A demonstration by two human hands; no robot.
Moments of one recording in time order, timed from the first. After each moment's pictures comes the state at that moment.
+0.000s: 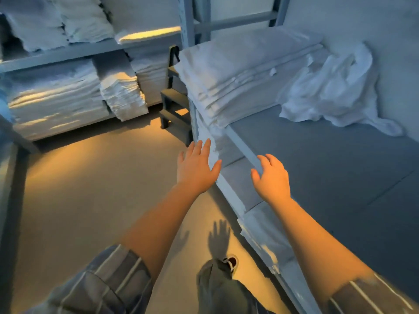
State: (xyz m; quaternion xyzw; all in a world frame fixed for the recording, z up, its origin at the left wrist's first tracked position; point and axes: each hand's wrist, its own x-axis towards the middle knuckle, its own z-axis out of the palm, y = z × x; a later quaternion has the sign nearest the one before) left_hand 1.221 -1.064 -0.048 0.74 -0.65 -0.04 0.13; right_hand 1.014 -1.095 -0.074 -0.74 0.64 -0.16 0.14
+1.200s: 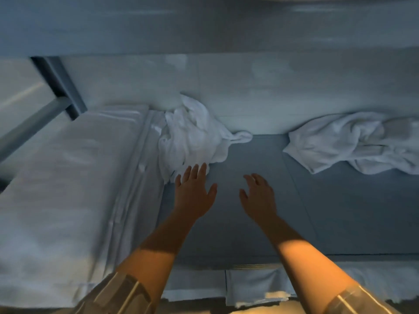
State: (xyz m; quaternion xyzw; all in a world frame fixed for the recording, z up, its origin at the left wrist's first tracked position) left_hand 1.071 -1.429 -0.028 0.32 -0.93 -0.08 0.14; right_hand 0.948 -1.282 -0.042 -0.34 0.92 -0.20 -0.01
